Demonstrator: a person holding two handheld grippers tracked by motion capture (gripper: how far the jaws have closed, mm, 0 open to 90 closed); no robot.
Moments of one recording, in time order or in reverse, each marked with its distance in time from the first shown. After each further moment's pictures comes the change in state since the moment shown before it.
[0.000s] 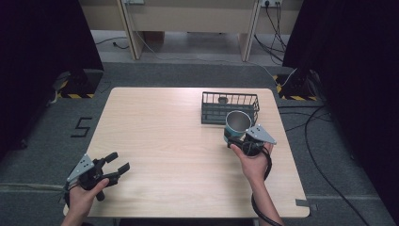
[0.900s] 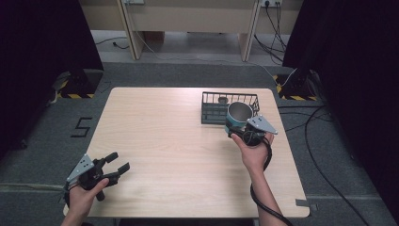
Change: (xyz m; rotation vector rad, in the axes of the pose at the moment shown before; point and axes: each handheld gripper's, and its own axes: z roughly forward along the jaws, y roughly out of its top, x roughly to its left) left arm 0.000 0.000 0.000 -0.002 -0.004 -0.003; right arm -0.010 0.023 0.015 -0.024 -0.029 0.023
